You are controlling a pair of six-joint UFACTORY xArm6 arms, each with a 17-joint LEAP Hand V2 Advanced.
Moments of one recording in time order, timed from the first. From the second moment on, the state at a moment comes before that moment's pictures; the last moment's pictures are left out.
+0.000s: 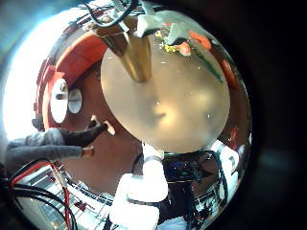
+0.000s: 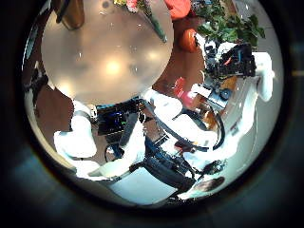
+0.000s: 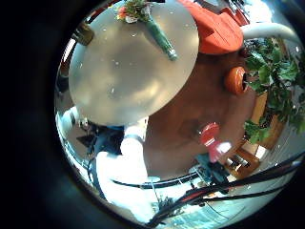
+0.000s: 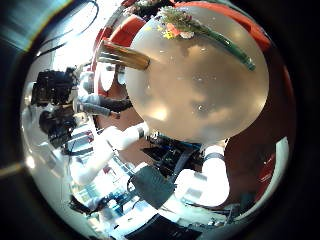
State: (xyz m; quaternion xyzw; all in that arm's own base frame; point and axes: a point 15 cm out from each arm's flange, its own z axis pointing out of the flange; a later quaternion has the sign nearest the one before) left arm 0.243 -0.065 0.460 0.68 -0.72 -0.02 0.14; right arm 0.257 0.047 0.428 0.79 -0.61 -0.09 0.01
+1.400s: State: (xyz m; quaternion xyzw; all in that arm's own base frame) left arm 0.222 -0.094 0.432 0.59 -0.79 -0.03 0.16; right arm 0.423 -0.060 0.333 0.67 -0.73 -0.14 0.02
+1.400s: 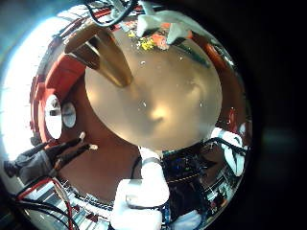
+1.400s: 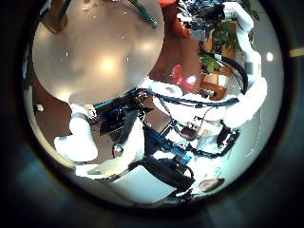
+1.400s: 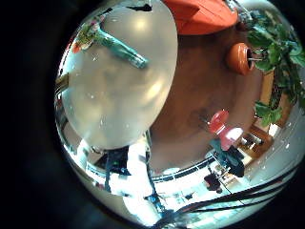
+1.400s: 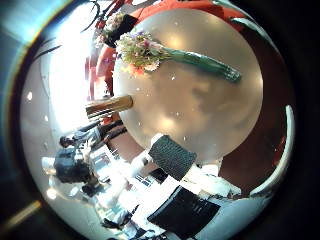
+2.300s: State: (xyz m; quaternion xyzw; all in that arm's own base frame) left arm 0.222 -0.081 0.426 0.60 -0.78 -0.03 0.17; right arm 0.480 -0.036 0.210 0.66 -0.72 -0.20 0.08
